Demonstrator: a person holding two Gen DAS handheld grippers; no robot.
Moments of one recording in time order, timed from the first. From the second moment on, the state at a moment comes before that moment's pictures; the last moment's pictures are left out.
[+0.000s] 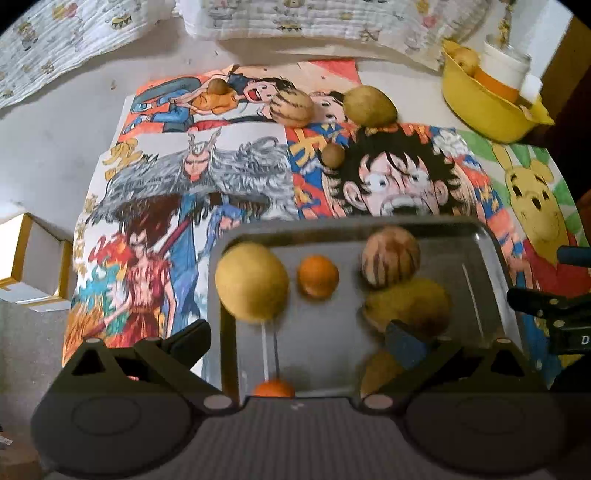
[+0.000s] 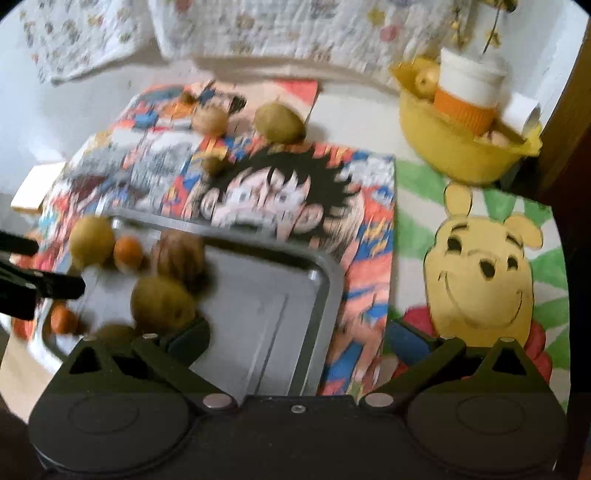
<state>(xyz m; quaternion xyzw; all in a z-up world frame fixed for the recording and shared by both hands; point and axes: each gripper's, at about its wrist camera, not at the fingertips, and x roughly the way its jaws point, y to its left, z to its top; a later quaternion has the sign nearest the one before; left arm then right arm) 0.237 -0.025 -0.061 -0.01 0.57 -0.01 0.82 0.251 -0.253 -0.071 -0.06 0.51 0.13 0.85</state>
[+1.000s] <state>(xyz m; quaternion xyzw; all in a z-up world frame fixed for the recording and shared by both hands) 0.353 0.006 -0.088 -0.04 0.57 -0.06 0.82 0.324 -0.219 -0.097 -0.03 0.49 0.10 0.87</state>
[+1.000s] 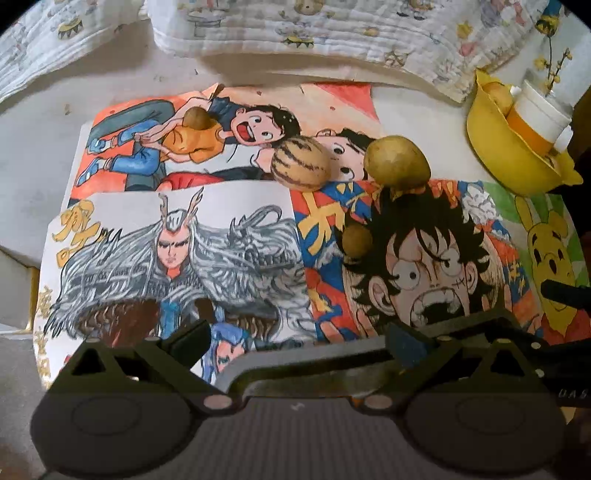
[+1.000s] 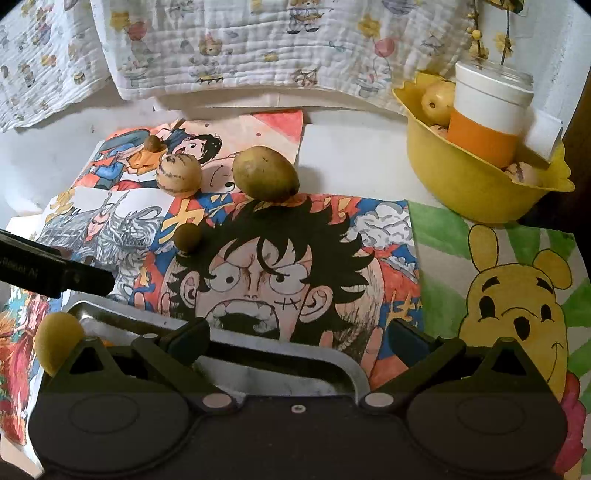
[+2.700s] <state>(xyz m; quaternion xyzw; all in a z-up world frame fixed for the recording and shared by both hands) 0.420 0.027 -0.105 -0.06 0.52 -0.16 0.84 0.467 -0.181 -0.117 -0.13 0.47 0.20 0.85</state>
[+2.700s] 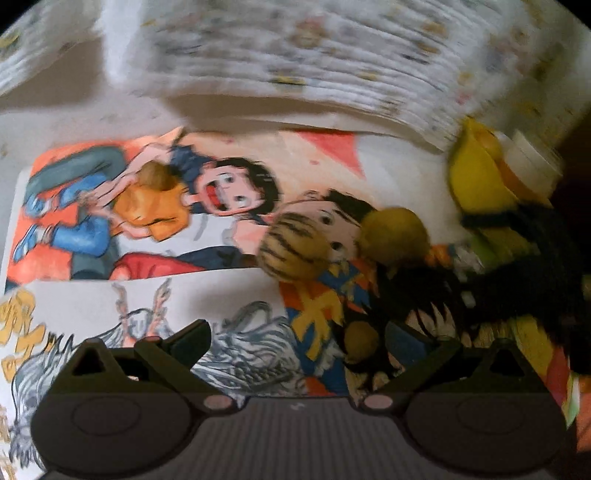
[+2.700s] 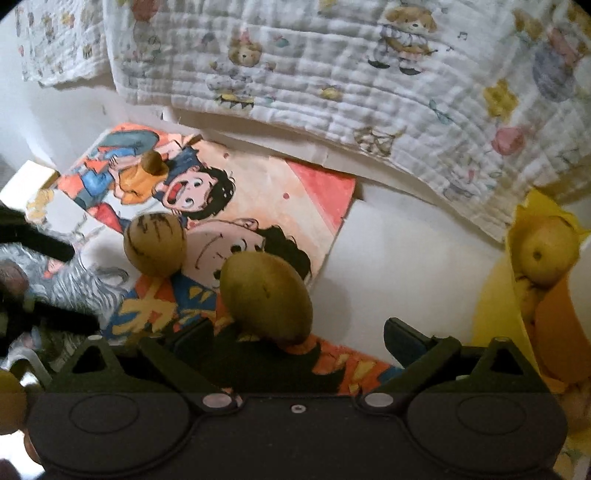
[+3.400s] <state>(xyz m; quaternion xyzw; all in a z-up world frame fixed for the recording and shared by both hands) 0.429 -0.030 -0.125 -0.01 0.54 -0.19 0.82 0.507 -0.173 -0.139 -0.06 0.52 0.23 0.82</state>
